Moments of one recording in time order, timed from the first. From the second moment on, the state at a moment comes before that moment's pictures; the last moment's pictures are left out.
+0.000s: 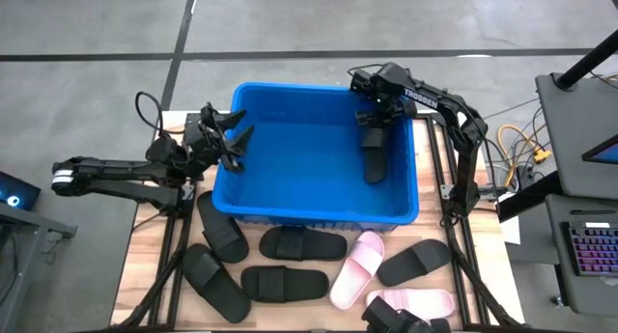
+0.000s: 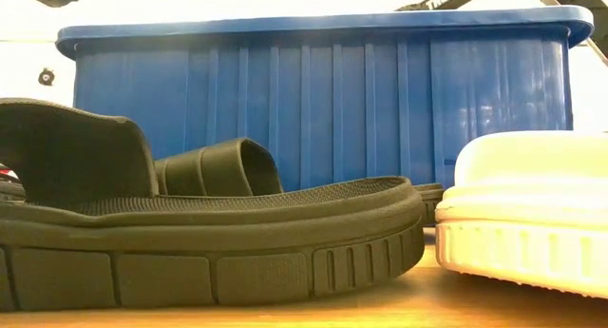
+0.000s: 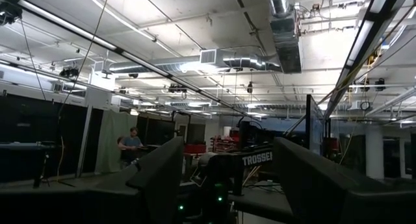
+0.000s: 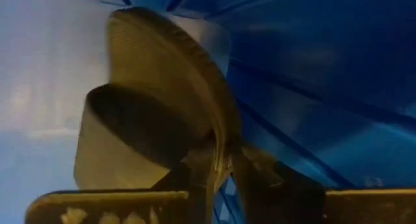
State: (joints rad) left arm 0.10 0.84 0.58 0.85 -0.36 0.09; right arm -0.72 1.95 1.76 -1.49 0.16 0.76
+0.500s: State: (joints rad) left arm 0.10 0.84 0.58 0.85 -0.36 0.09; right arm -0.72 1.95 1.76 -1.49 0.16 0.73
